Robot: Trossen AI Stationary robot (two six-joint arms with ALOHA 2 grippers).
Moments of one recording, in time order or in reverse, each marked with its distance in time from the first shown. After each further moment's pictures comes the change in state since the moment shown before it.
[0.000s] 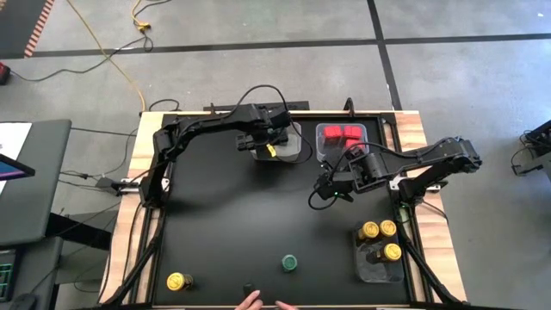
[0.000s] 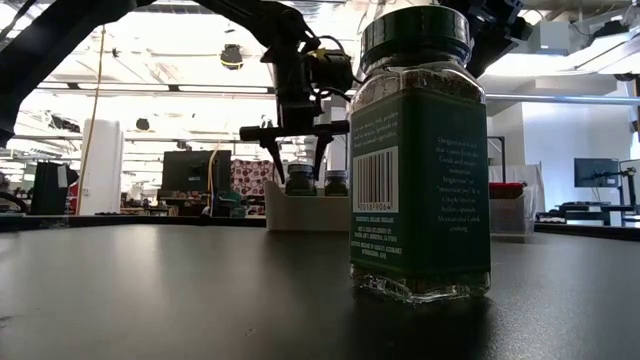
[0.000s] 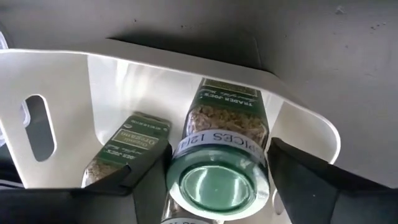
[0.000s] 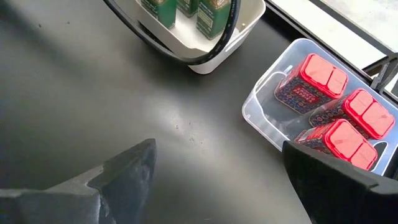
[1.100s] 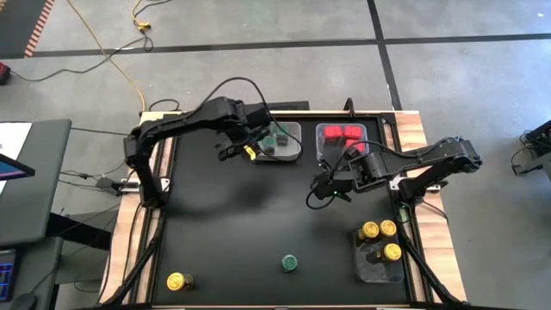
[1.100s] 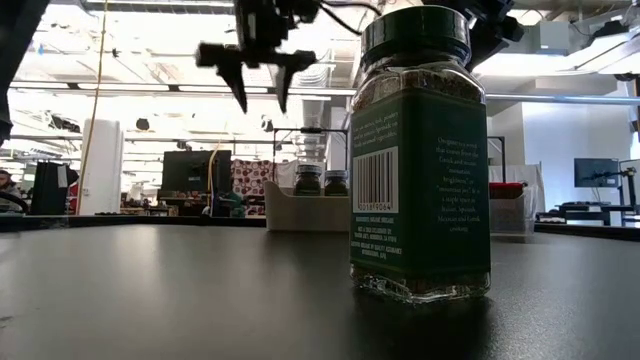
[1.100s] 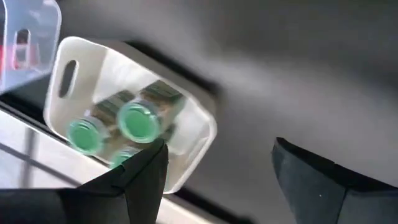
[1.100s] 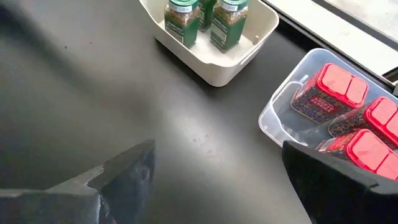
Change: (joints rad) left arm -0.072 -0.283 0.001 -0.273 0.048 -0.413; right arm 0.000 0.000 0.000 0.084 0.000 0.000
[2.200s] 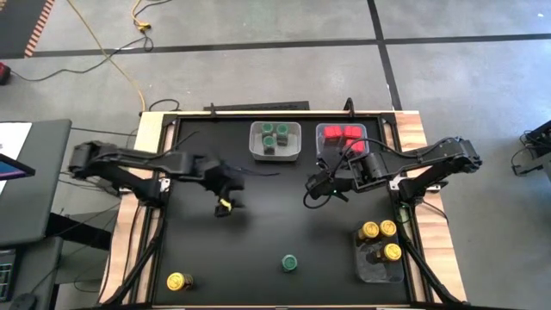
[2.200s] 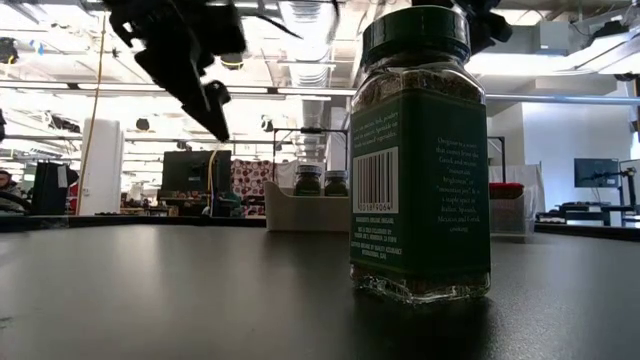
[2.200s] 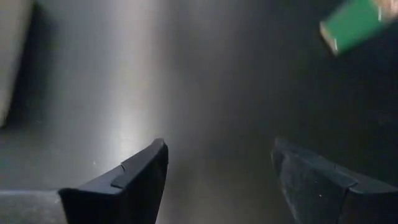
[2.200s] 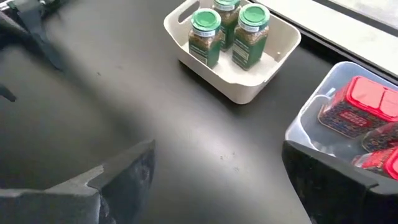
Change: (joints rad) left arm -0.316 -0.506 -0.918 0.797 0.216 -1.453; right arm 0.000 0.000 0.000 0.124 0.000 0.000
